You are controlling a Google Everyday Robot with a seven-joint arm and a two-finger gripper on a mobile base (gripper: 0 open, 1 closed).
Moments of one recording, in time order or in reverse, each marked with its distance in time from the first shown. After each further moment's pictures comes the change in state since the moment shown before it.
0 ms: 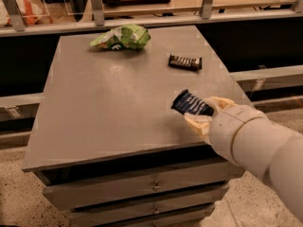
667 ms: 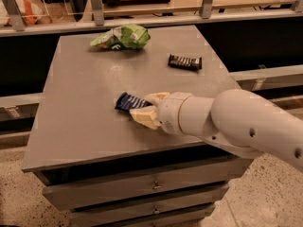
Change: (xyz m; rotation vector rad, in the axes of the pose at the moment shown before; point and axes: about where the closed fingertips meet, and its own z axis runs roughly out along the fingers) arm -0.044 0.095 0.117 -0.444 -0.144 0.076
